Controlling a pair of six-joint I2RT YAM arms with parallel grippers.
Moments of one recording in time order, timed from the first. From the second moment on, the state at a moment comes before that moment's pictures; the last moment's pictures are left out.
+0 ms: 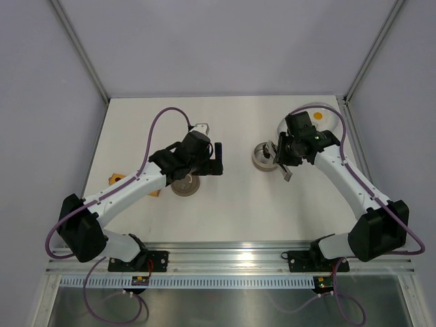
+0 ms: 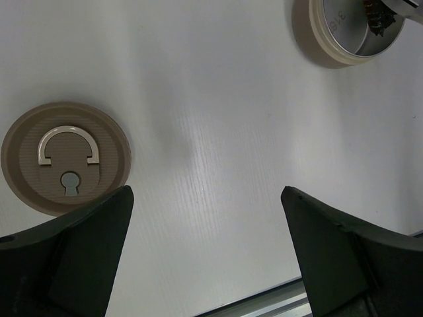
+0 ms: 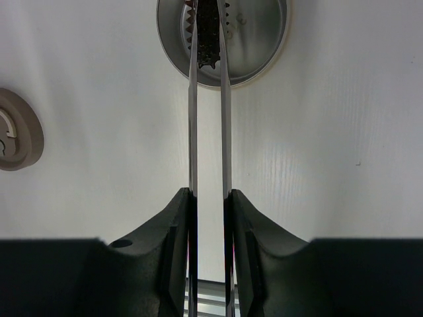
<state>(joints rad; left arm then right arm) -0.76 1.39 1.15 -0.58 -0.19 -0.61 0.35 1.40 1.25 -0.84 0.01 0.46</state>
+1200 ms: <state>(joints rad) -0.76 1.39 1.13 -0.59 -0.19 -0.62 0.34 1.43 1.50 -0.88 0.15 0.41</state>
